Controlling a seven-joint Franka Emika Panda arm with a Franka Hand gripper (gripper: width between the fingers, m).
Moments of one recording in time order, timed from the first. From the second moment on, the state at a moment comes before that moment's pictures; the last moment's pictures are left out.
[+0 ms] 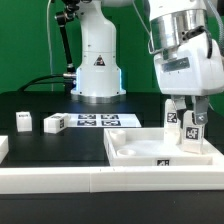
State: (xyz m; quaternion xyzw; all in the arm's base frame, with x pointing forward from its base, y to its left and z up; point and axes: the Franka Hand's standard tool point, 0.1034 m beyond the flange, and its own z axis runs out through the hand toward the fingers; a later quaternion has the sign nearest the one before) arm 0.594 0.111 0.081 -0.74 0.66 -0.02 0.12
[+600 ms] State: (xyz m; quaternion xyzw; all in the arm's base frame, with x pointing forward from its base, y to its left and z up) arm 0.593 0.112 0.084 -0.90 0.42 -0.02 0.08
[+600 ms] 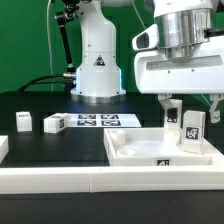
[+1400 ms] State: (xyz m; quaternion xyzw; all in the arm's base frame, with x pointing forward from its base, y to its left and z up) arm 0.595 0.117 0.085 -0.97 0.23 -0.03 0.07
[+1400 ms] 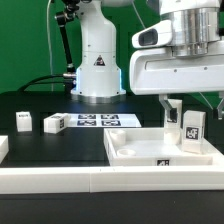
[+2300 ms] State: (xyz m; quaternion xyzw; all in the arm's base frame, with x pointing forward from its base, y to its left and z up) arm 0.595 0.116 0.085 -0.94 0.34 -0.02 0.07
